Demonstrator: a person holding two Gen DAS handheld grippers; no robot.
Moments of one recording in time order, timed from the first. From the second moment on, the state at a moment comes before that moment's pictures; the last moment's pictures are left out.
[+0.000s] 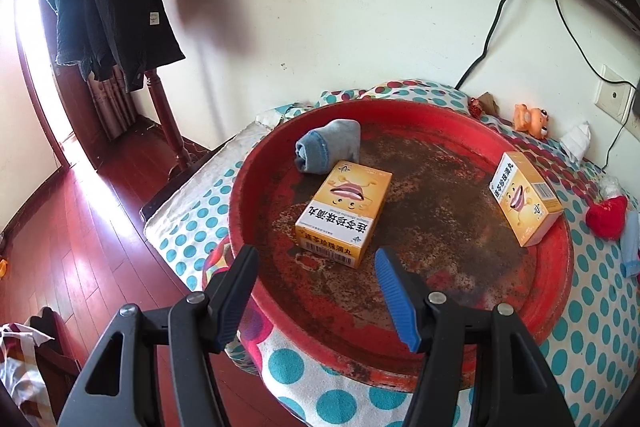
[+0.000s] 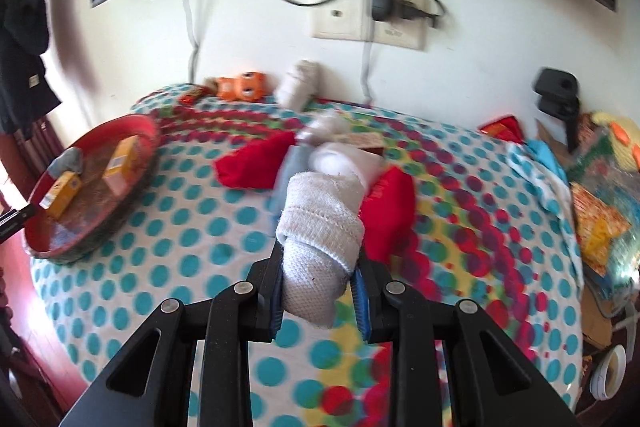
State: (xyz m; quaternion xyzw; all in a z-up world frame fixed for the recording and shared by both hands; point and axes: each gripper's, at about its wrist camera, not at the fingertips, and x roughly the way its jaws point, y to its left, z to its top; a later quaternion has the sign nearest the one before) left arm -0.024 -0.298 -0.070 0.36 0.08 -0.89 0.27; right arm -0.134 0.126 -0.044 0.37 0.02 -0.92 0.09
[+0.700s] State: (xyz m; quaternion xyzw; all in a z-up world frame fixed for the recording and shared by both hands) left arm -0.013 -0.326 -0.071 0.35 0.14 -0.87 0.32; right arm -0.121 -0.080 -0.039 0.38 0.10 -0.88 0.27
